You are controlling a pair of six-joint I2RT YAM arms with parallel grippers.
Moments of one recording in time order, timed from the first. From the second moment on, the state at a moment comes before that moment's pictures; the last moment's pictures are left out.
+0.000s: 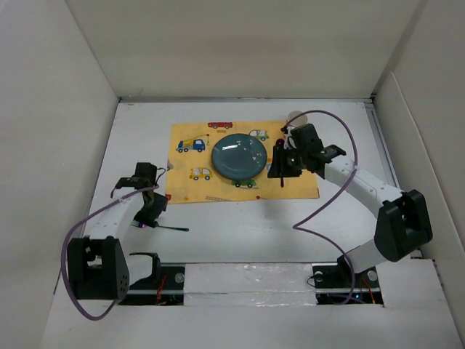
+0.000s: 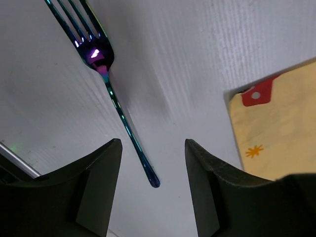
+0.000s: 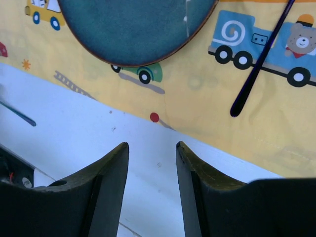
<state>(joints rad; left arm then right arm) -0.04 1.17 0.70 -0.93 -0.22 -1.24 0.46 1.50 1.13 -0.50 -0.25 0.38</state>
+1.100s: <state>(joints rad) -0.06 1.37 0.74 -0.92 -0.28 -1.34 0.35 1.42 1.22 -0.53 -0.35 0.39</state>
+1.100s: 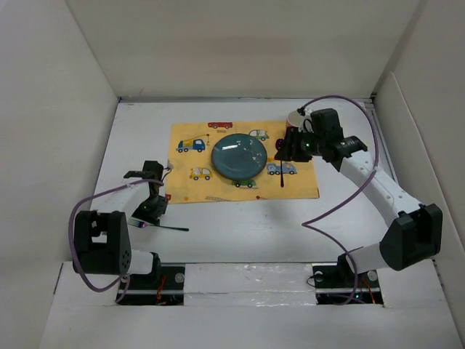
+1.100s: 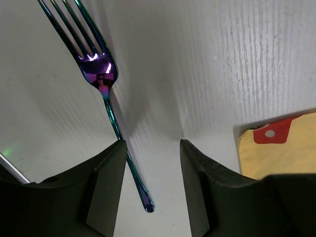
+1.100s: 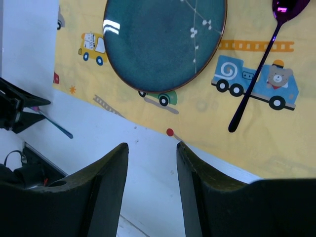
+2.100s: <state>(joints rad) -0.07 1.17 0.68 -1.02 -0.15 -1.47 0.61 1.37 1.18 -0.56 -0.34 0.34</state>
